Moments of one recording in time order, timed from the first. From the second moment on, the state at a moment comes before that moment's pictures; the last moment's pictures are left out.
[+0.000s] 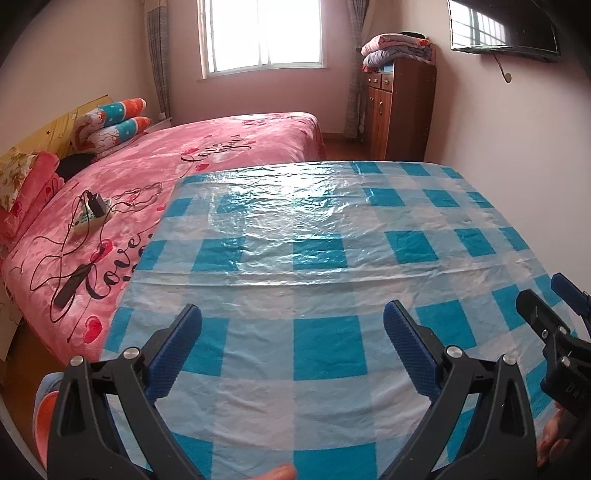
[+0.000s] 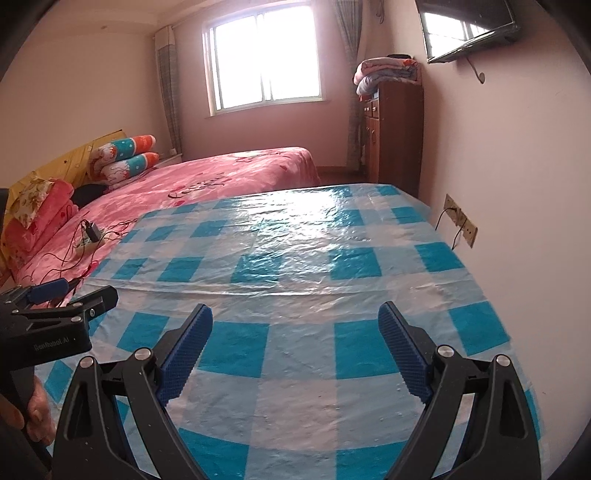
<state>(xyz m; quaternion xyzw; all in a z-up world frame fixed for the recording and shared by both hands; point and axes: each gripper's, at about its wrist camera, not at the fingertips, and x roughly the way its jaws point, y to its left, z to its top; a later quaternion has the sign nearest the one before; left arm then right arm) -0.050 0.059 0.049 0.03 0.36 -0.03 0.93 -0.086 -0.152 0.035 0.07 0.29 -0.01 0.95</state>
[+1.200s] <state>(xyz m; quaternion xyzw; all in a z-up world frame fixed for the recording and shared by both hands) -0.058 0.052 0.058 0.01 0.34 -0.03 0.94 -0.094 -0.149 0.040 0.05 0.27 -0.02 0.96</state>
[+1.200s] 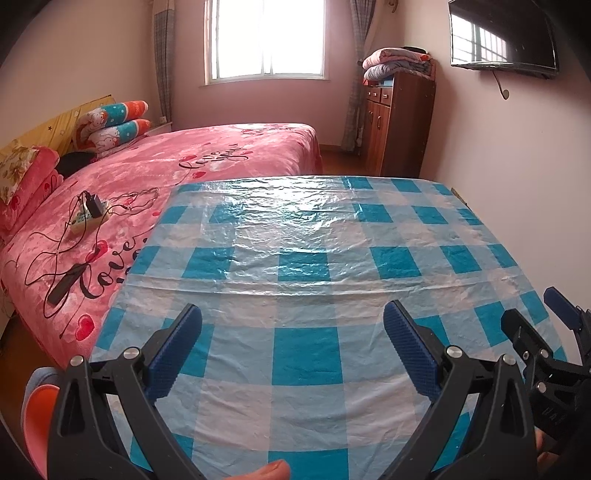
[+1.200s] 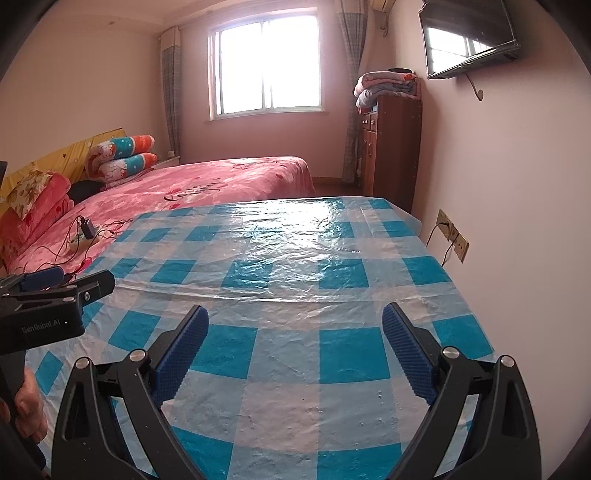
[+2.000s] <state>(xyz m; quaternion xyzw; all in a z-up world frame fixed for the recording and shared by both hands) -0.062 0.049 0.063 0.01 0.32 -0.03 0.95 -0.095 -0.146 0.039 0.04 0.27 -0.01 0.96</state>
